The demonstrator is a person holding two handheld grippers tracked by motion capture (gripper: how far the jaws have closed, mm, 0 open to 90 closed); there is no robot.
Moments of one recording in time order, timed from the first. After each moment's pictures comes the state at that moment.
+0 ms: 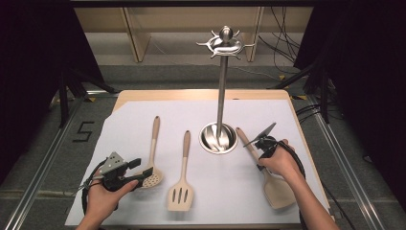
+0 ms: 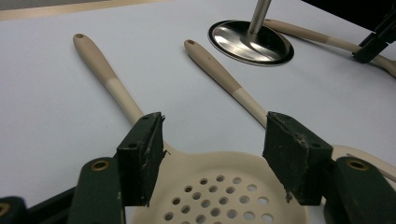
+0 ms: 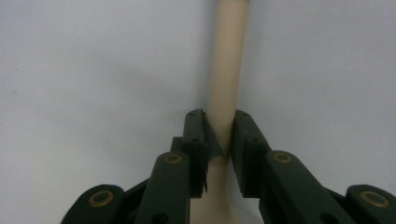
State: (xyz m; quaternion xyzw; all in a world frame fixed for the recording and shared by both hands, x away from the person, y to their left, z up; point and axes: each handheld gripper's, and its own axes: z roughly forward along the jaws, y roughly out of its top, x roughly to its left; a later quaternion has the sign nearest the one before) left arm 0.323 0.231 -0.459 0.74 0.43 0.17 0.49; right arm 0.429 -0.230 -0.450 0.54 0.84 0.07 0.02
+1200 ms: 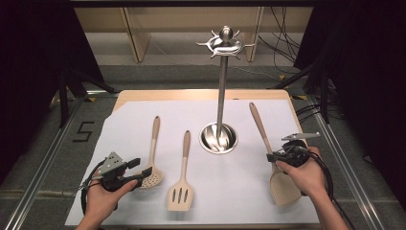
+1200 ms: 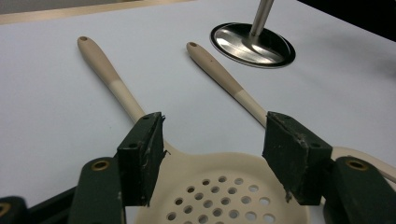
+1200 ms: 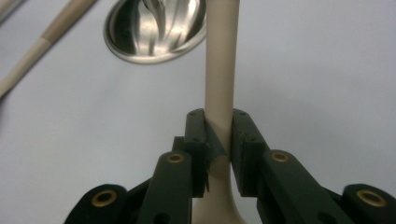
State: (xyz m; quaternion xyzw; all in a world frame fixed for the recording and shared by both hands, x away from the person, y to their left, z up) left arm 0.322 0.232 -0.458 0.74 0.43 0.18 0.49; right arm 0.368 -0.277 -0.409 0.54 0.77 0.31 0.10
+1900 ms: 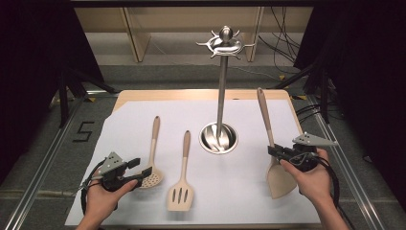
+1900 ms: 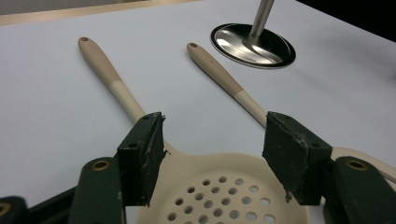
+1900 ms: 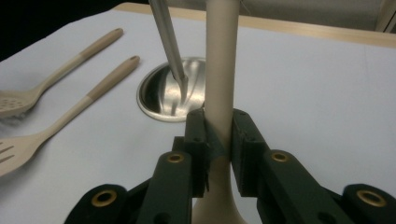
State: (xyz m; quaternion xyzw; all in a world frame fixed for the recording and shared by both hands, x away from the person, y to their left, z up) left arm 0.322 0.233 -0.458 0.74 0.43 0.18 0.49; right arm 0.351 -0.287 -0.398 0.45 0.74 0.46 0.18
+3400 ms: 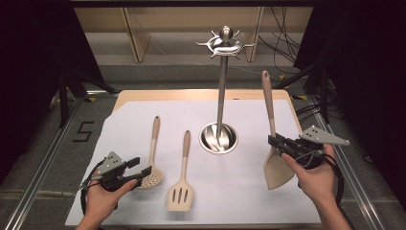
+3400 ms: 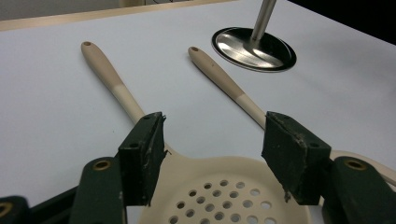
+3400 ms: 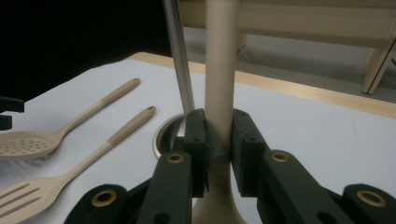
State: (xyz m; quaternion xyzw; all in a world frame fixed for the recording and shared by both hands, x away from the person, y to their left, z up) left arm 0.322 0.233 -0.457 0.74 0.42 0.19 0.50; right arm 0.337 -0.275 -0.359 0.42 0.71 0.51 0.22
